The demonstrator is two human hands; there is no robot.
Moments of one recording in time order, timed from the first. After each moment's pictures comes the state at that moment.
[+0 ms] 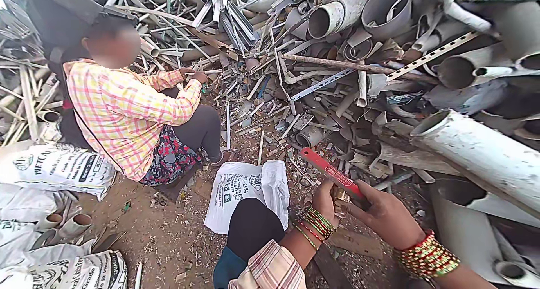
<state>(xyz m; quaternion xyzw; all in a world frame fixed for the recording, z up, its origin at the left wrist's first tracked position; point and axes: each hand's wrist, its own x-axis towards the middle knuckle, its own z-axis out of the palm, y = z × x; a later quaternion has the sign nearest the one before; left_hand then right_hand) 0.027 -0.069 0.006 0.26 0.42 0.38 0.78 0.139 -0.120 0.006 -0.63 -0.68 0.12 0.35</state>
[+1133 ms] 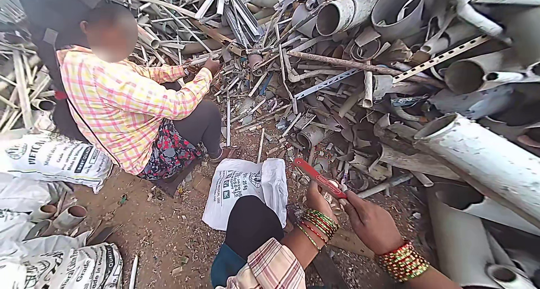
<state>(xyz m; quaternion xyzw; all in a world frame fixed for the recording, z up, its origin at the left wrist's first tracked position) 0.030 -0.068 0.016 0.14 0.47 0.51 0.70 0.113 -0.124 -0.014 -0.68 -0.67 0.09 0.29</state>
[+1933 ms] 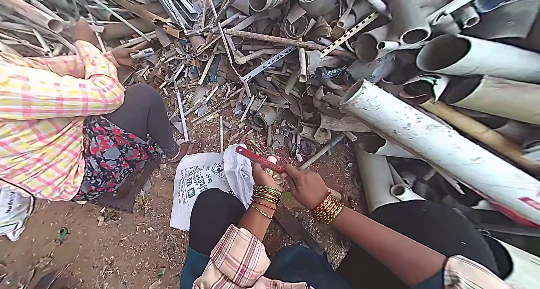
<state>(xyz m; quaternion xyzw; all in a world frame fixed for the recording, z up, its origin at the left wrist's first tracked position) 0.014 -0.052 -0.014 0.17 0.48 0.52 0.69 0.099 -0.123 0.004 -0.70 -0.66 0.19 0.18</state>
